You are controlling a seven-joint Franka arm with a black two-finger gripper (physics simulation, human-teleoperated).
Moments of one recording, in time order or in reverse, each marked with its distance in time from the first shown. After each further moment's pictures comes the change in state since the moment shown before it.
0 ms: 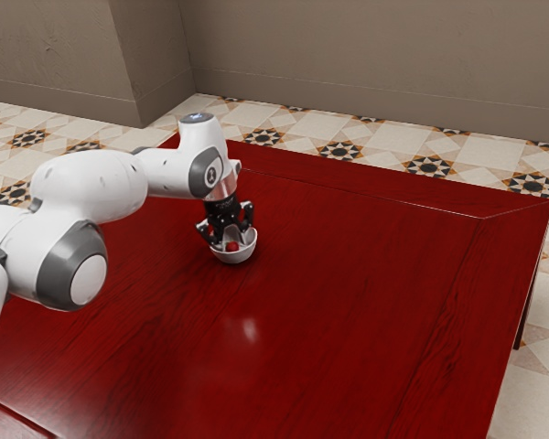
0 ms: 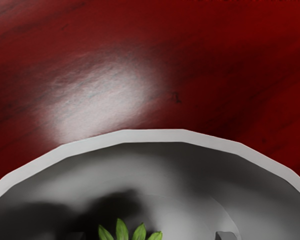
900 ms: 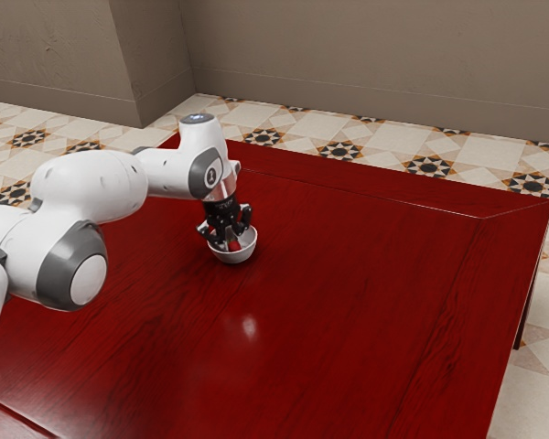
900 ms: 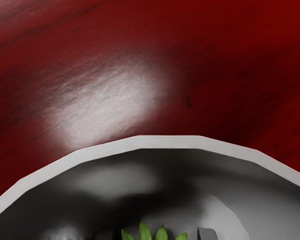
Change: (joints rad) arm 0.000 0.000 0.000 -0.002 0.015 -0.003 -0.018
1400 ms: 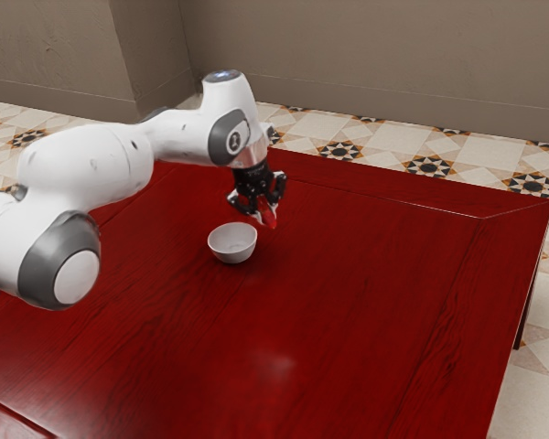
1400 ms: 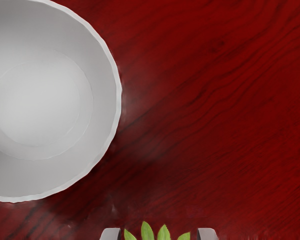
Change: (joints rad) arm -0.113 -0.147 0.002 -0.007 0.007 -0.059 -0.011
